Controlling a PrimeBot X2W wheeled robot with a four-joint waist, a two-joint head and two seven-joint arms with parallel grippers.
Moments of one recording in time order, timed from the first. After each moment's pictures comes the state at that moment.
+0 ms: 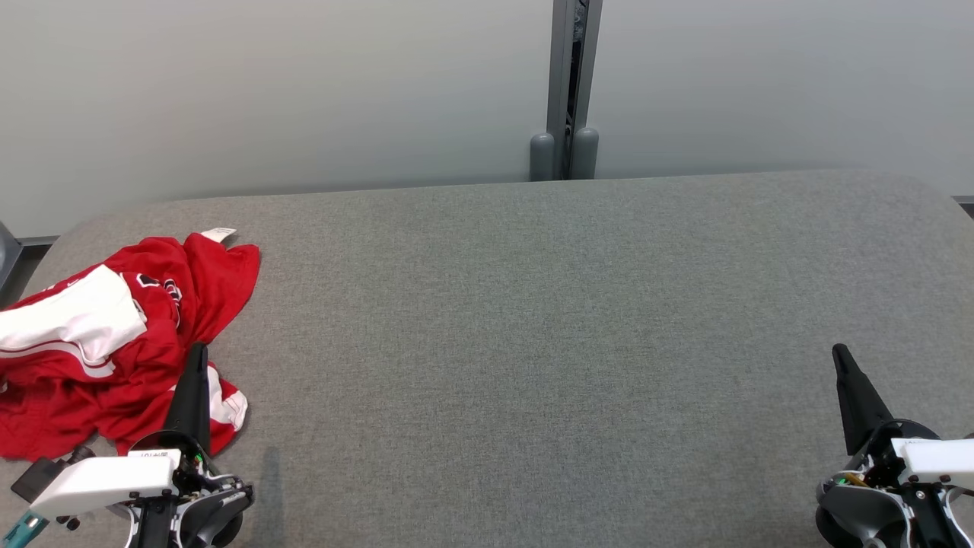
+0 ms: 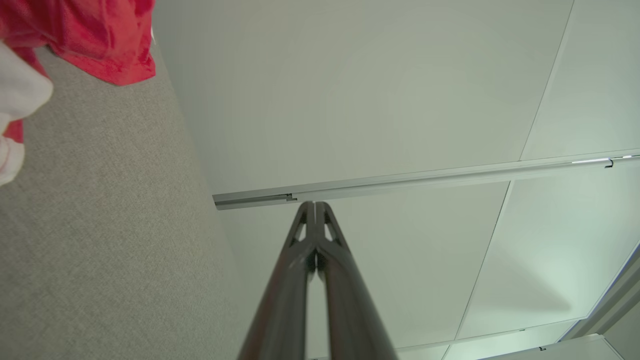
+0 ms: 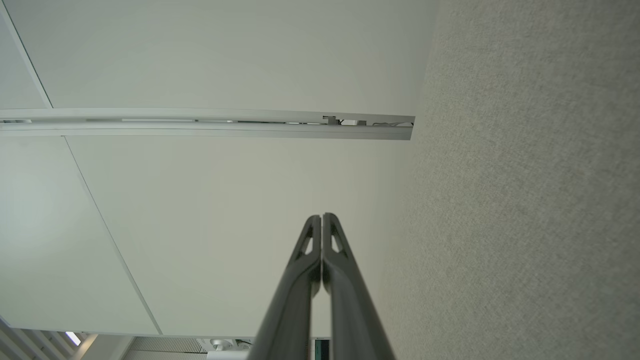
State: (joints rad) left arm -0.10 0.05 0.11 0.25 -1.61 -0.13 0.11; right arm -0.11 -0.05 -0.11 0.24 1.61 0.13 0.11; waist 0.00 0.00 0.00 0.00
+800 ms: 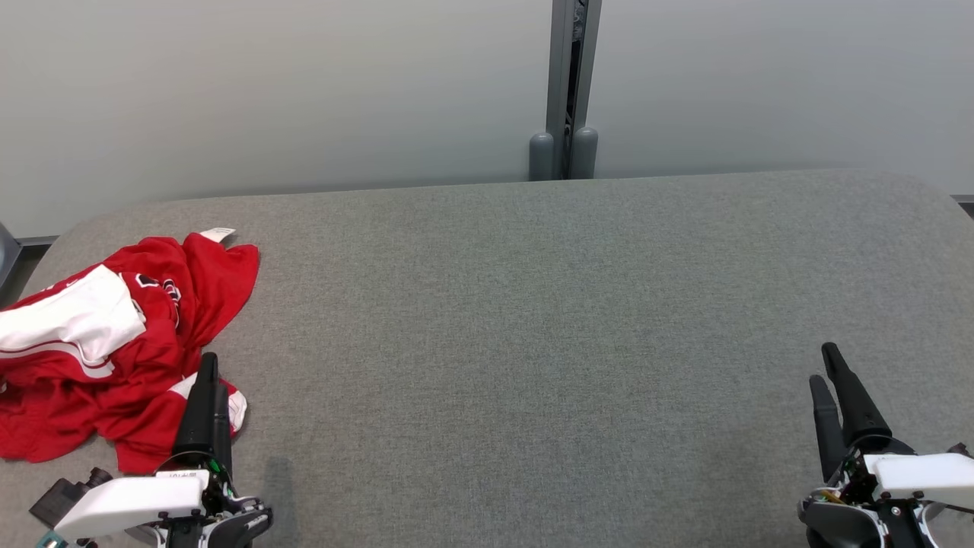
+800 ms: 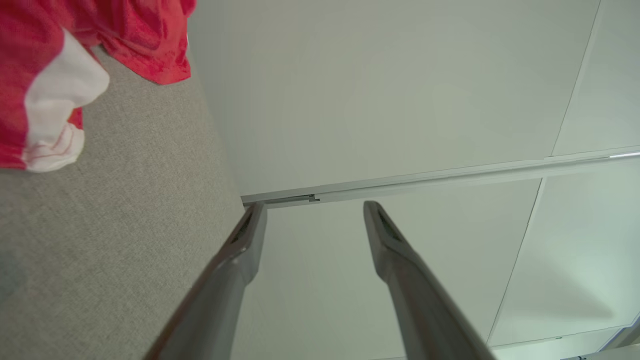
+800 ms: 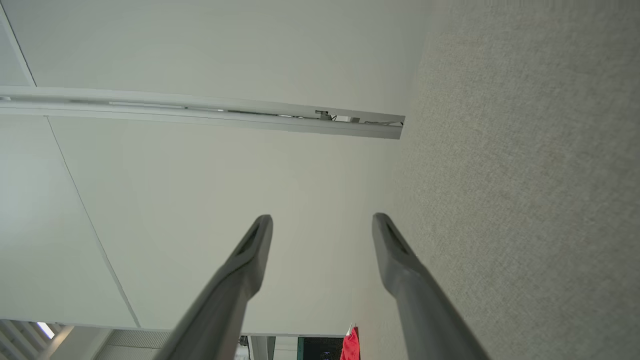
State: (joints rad) left arm -0.06 0.03 0.07 0.24 -1.55 -0.12 0.04; right arm -0.06 -0.04 -0.05 0.20 1.57 0.13 0.04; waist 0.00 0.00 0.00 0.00
